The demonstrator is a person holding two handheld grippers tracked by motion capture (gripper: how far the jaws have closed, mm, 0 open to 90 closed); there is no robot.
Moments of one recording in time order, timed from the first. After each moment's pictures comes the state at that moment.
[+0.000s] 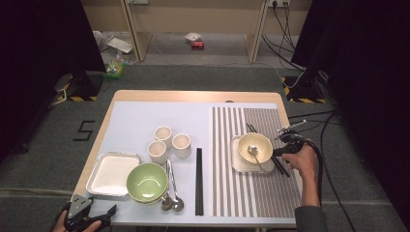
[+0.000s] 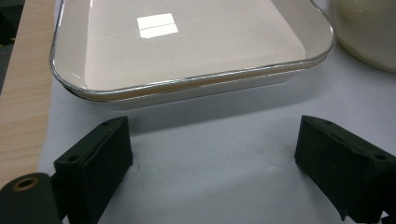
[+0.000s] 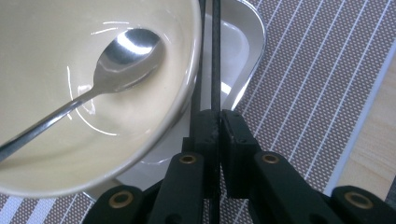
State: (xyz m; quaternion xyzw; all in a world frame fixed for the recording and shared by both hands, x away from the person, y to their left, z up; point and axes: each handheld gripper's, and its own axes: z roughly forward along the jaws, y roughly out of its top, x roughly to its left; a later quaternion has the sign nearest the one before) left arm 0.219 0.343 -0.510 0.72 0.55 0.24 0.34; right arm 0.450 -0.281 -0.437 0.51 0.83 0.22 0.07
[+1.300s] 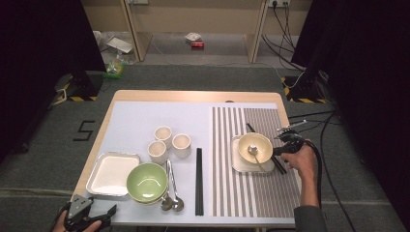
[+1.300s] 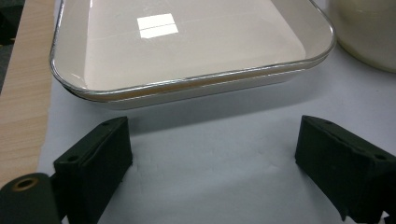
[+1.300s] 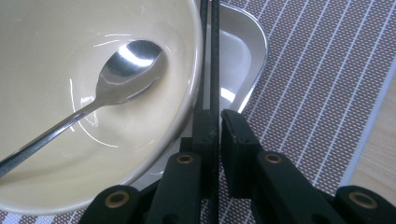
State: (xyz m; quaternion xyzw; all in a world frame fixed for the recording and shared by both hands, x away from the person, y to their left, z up) left arm 0.219 0.343 -0.510 0.72 0.55 0.24 0.34; right arm 0.451 -0.281 -0.439 0.52 0.82 0.24 0.07
